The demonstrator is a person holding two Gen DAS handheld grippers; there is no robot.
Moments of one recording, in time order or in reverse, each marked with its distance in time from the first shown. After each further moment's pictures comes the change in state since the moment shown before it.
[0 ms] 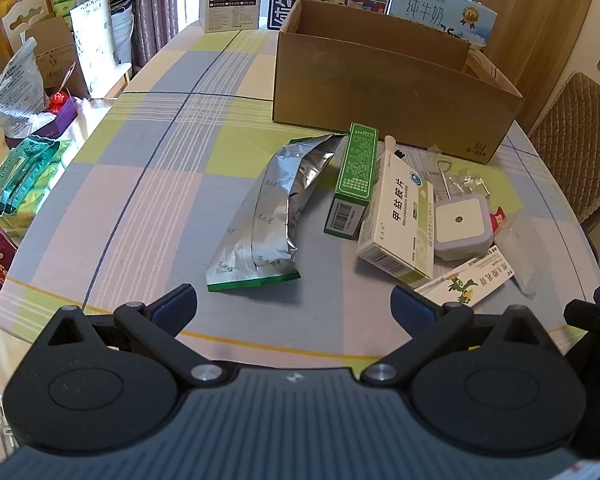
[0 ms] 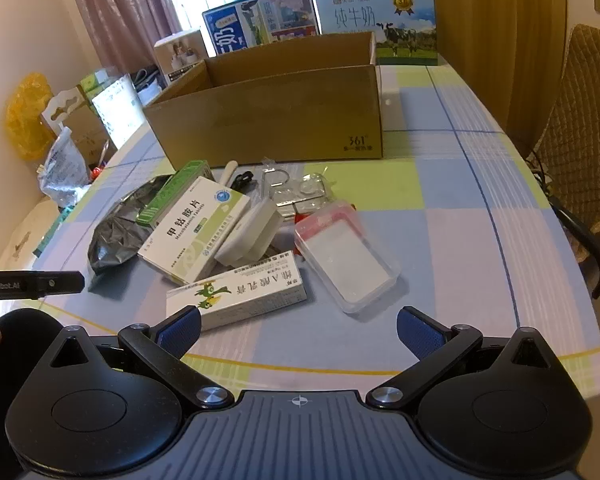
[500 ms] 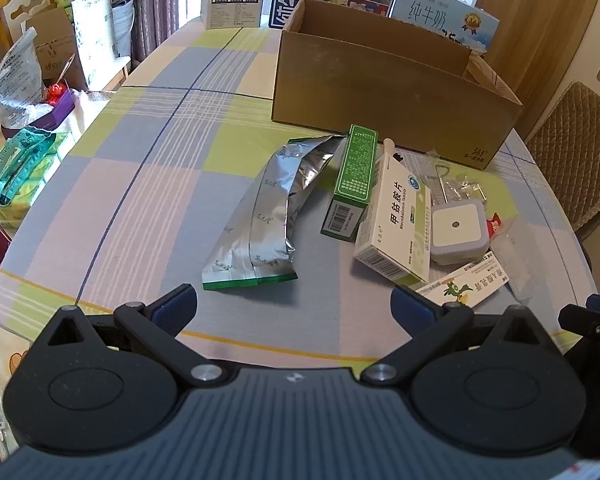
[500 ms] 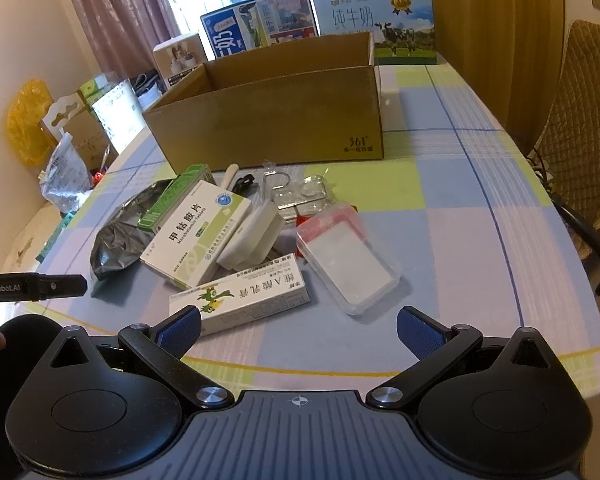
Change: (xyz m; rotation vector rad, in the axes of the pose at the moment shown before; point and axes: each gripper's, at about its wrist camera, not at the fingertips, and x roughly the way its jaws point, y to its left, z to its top) left arm 0.002 0.004 0.001 -0.031 0.005 -0.024; right arm 0.000 0.000 0.000 0.013 -0.003 0.009
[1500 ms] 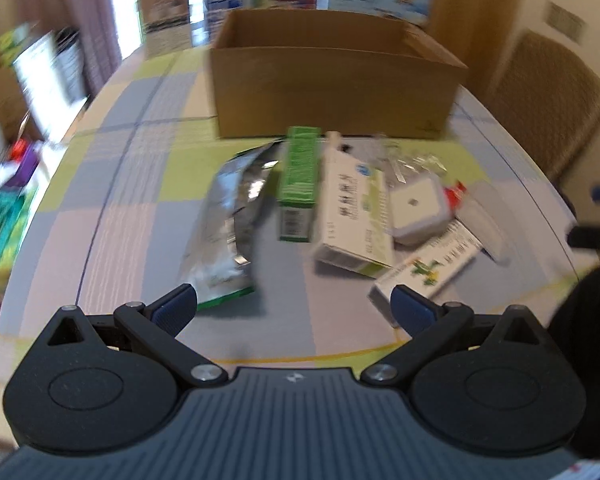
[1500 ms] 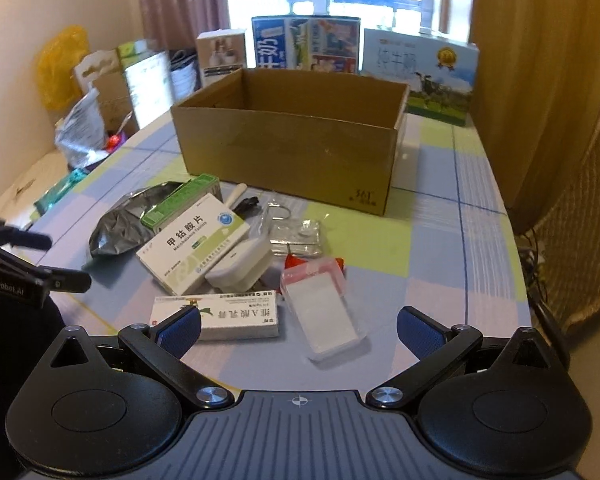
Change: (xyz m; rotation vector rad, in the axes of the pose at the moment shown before) left arm -0.003 -0.037 0.001 0.251 -0.012 -0.054; right arm -0.015 0.004 0.031 -0.290 0.011 -0.009
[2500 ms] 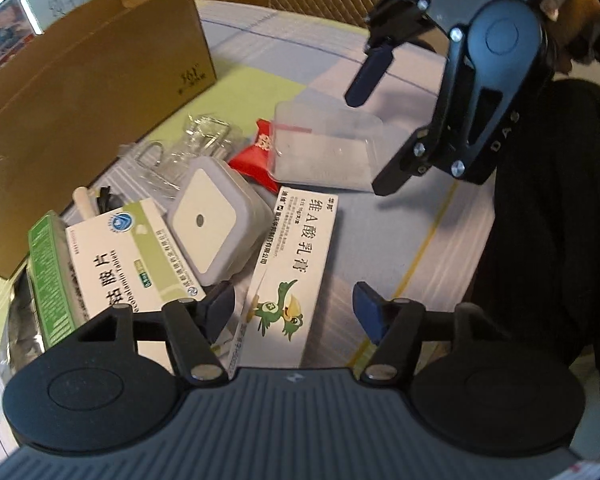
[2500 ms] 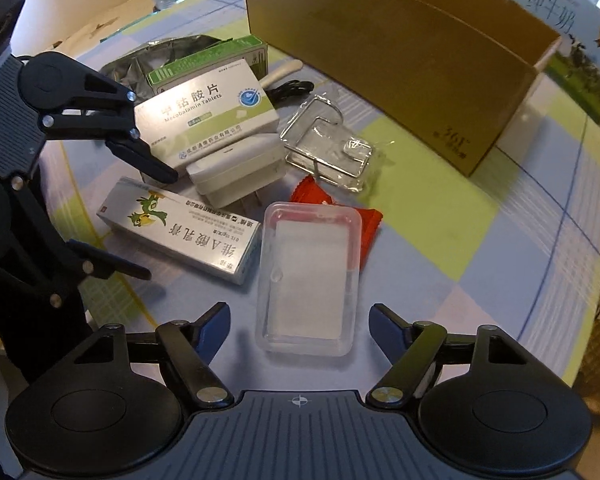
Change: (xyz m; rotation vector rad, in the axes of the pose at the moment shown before) left arm 0.103 -0.114 0.024 0.655 0.148 -0.313; right arm 0.116 -0.039 0.021 -0.382 0.358 0.208
